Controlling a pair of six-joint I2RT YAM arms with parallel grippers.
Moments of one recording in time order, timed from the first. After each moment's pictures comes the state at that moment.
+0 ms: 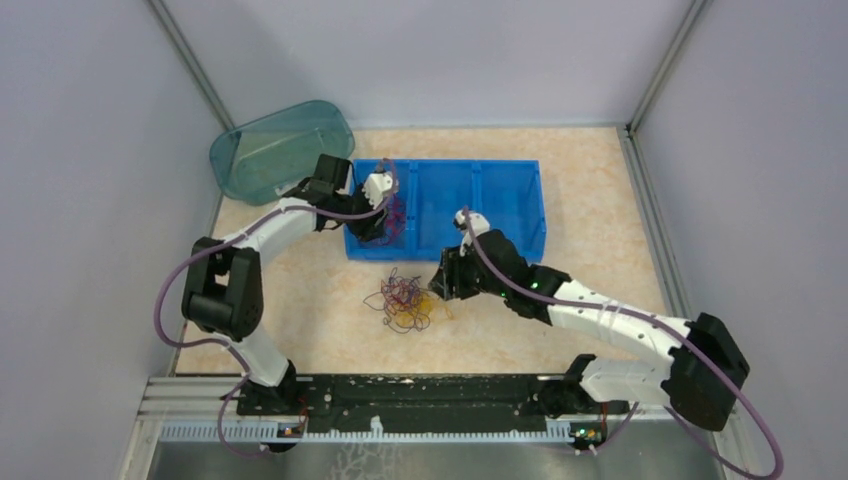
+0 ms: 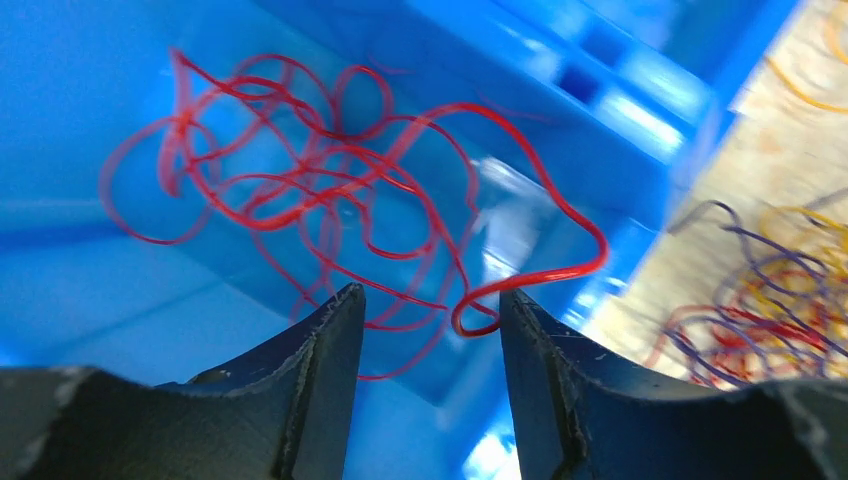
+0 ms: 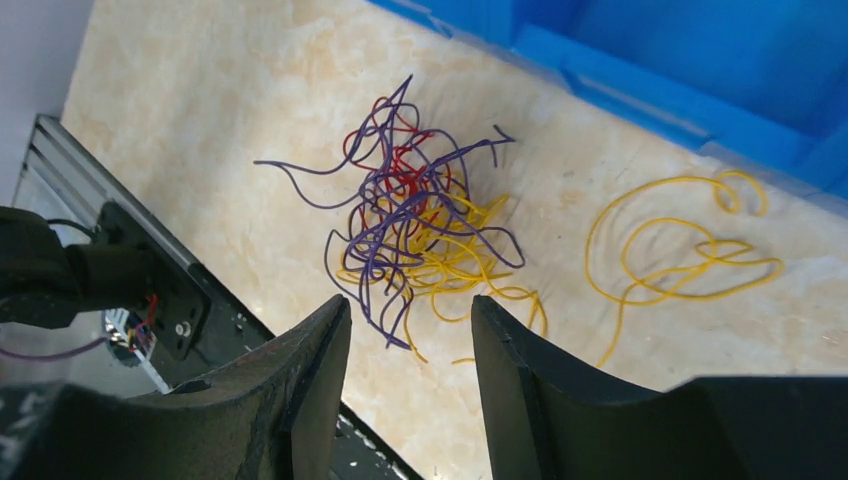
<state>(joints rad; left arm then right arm) -0.33 1.70 1.18 -0.40 0.50 0.57 0.86 1.11 0.73 -0.18 -0.04 0.56</state>
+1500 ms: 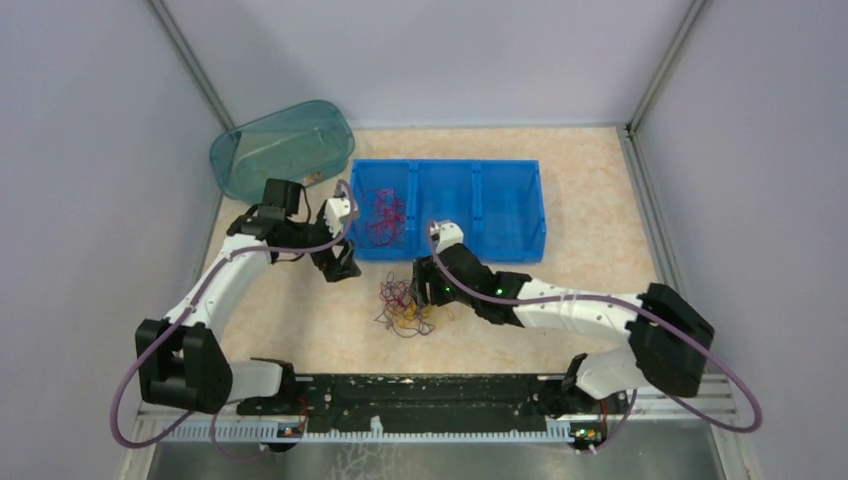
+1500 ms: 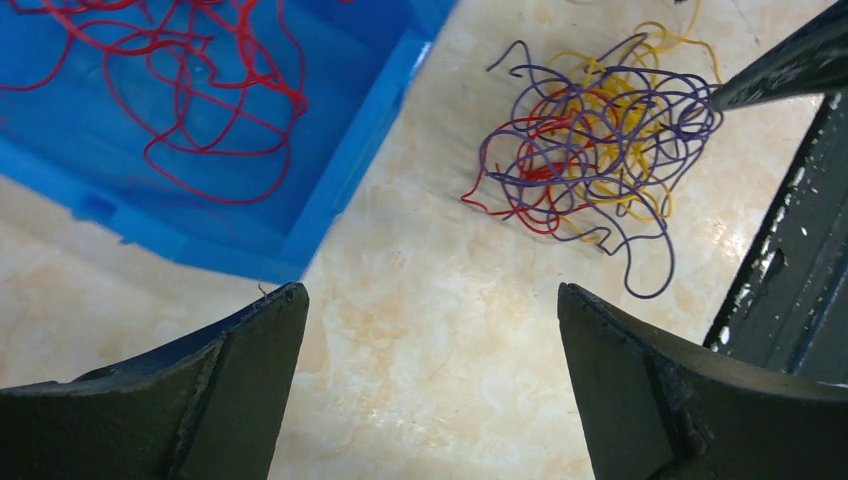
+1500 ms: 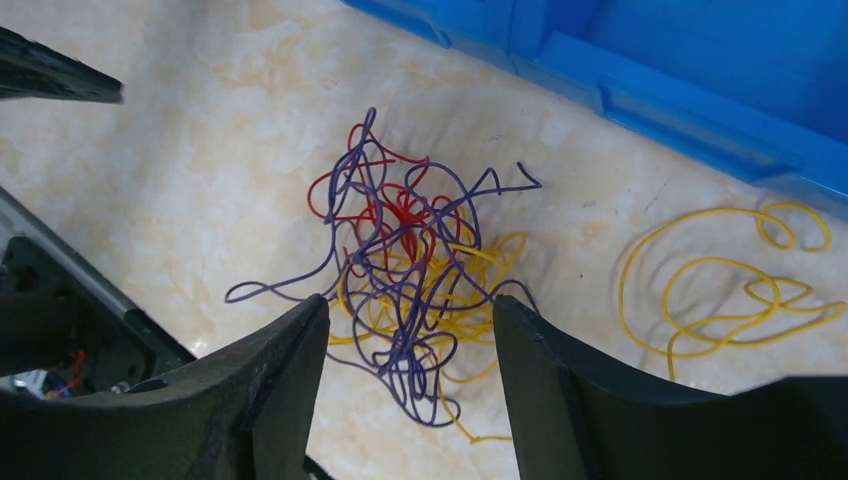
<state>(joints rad) -0.20 1.29 0.98 -0.70 0.69 0.68 1.03 1.29 0.74 -0.04 0.20 0.59</state>
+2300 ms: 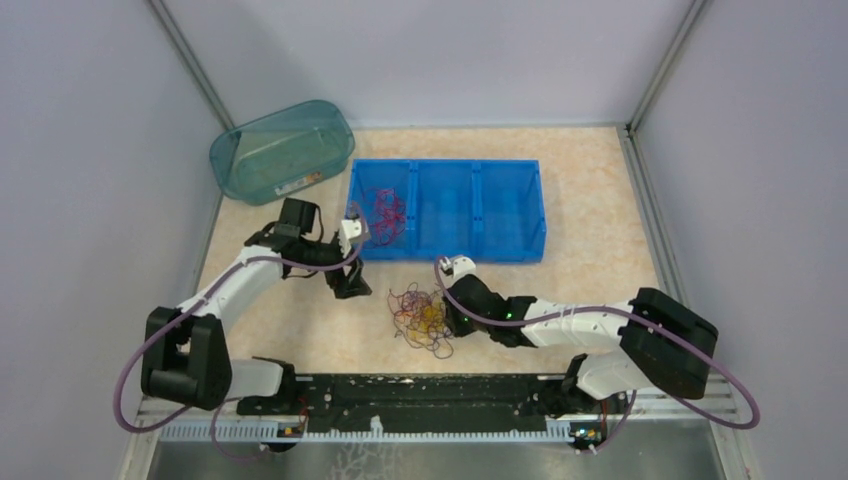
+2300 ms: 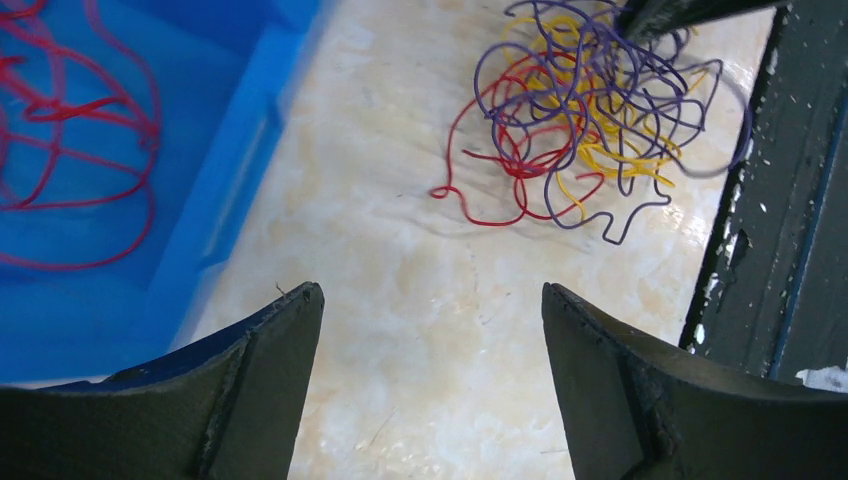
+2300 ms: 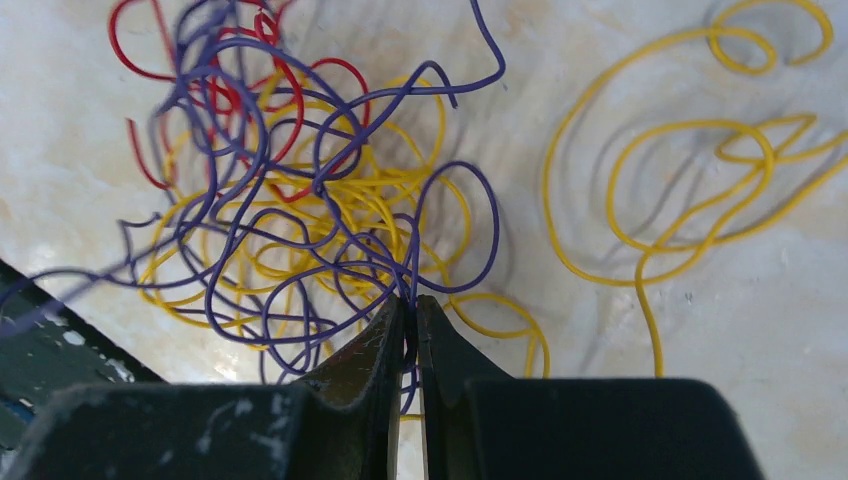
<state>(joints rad) -0.21 1.31 0.81 -0.56 0.81 0.69 1.06 1.32 0.52 0.00 0.18 0.57</state>
